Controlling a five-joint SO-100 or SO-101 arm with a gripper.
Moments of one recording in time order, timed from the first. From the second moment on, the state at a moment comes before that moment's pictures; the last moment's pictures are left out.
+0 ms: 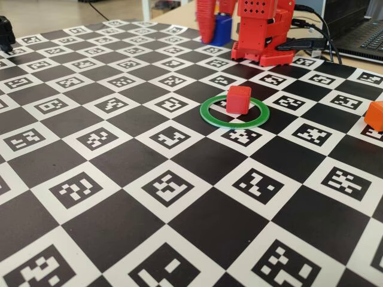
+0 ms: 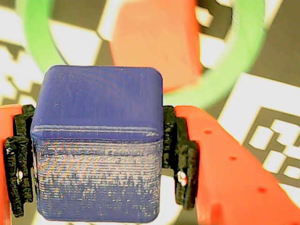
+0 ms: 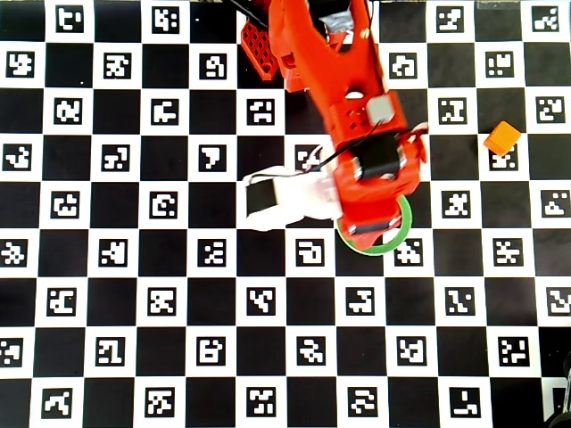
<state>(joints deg) -20.9 97.5 96.3 83.7 2.7</state>
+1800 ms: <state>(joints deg) -23.3 97.0 115.6 63.7 0.4</state>
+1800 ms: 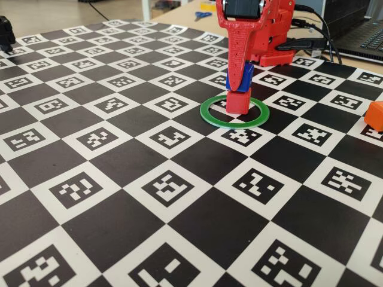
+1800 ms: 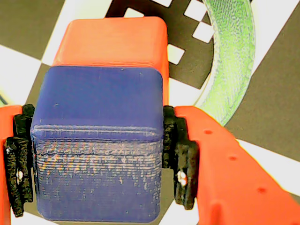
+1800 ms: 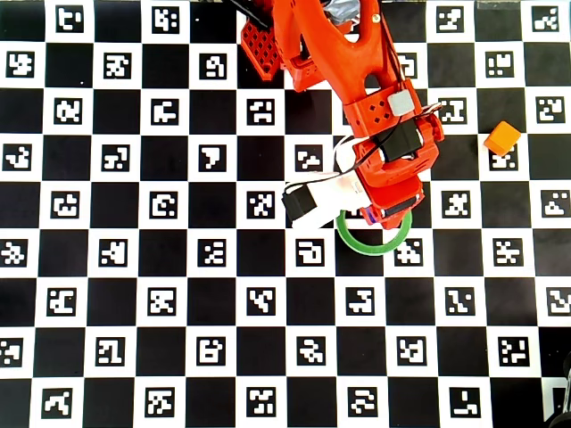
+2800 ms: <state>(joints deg) -23.3 96.2 114.2 67.7 9.8</state>
